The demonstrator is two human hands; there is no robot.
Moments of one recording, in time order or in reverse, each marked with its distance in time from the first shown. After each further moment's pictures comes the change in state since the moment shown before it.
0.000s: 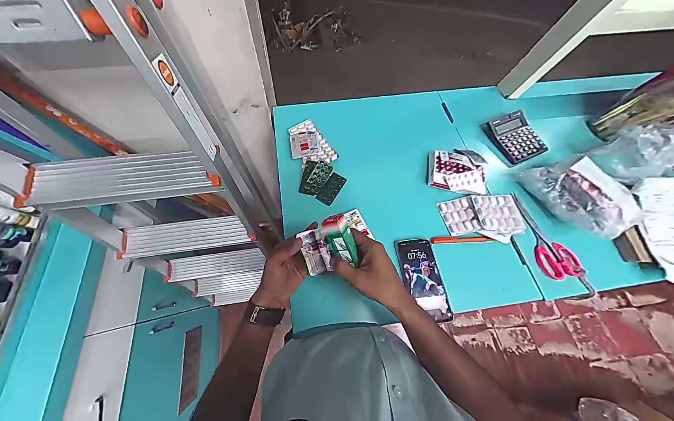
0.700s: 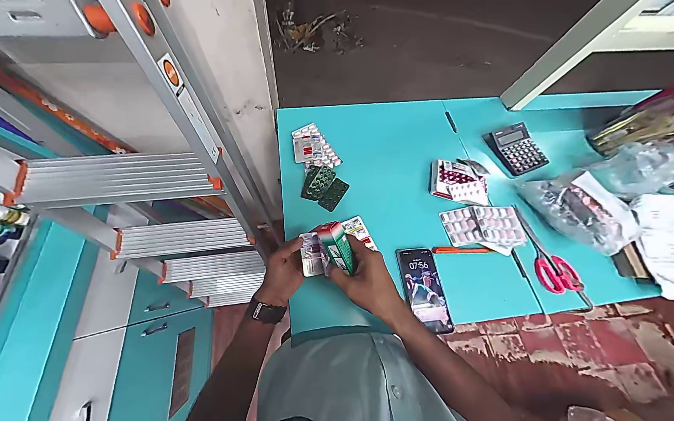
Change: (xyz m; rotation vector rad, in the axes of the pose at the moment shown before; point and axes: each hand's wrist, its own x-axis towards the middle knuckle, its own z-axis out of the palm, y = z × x) left_hand 0.016 0.000 0.000 0.013 0.145 -0.019; right_hand 0.006 -0.004 0.012 -0.214 0.065 0.006
